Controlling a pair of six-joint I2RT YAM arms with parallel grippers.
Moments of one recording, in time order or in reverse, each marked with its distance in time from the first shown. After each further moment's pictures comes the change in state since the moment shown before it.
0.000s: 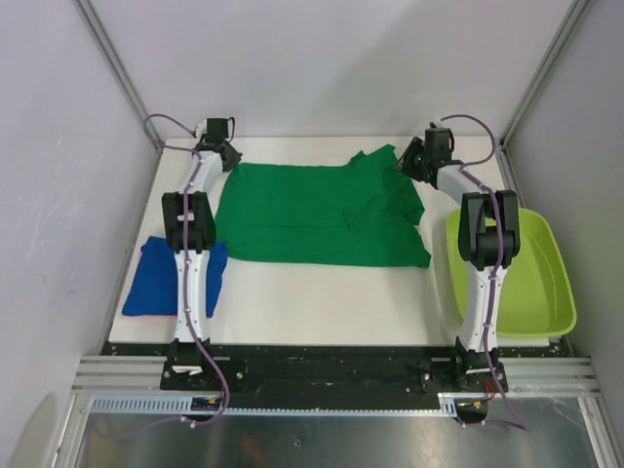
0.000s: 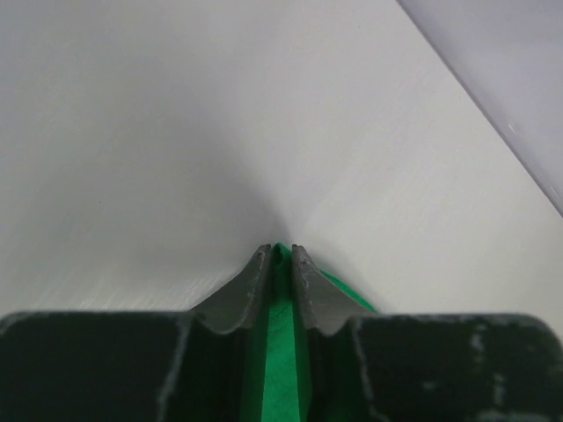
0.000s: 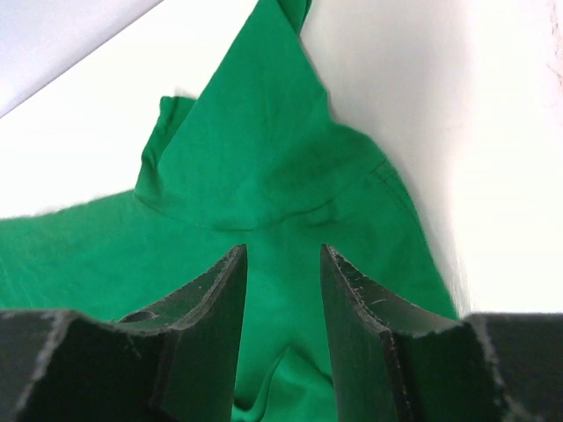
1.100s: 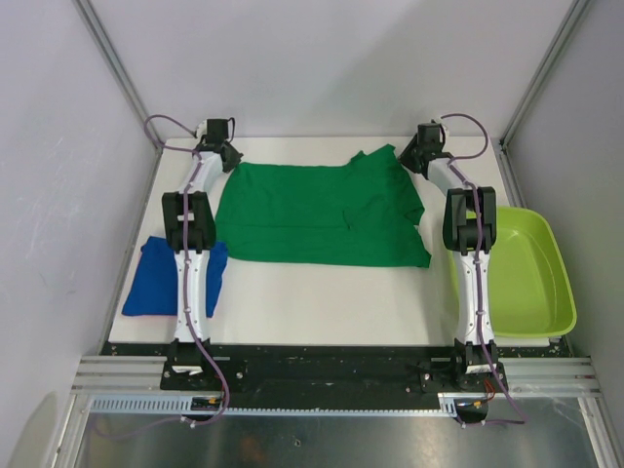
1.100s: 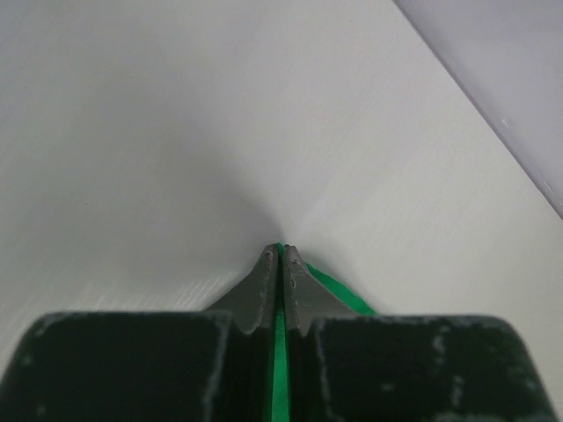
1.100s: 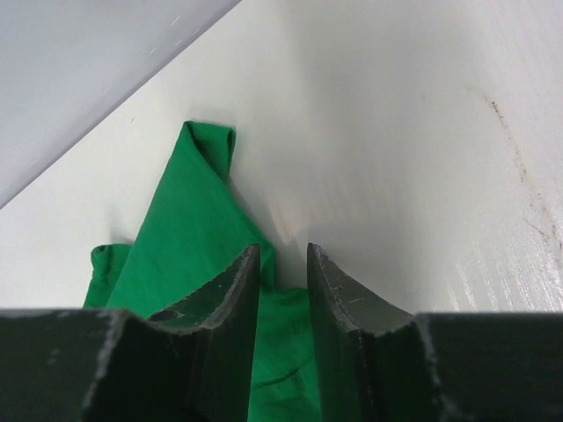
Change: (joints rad) left arm 0.000 0.001 -0.011 0.015 0.021 -0.001; right arm -0.008 0.362 0.454 -0.095 0.149 0.100
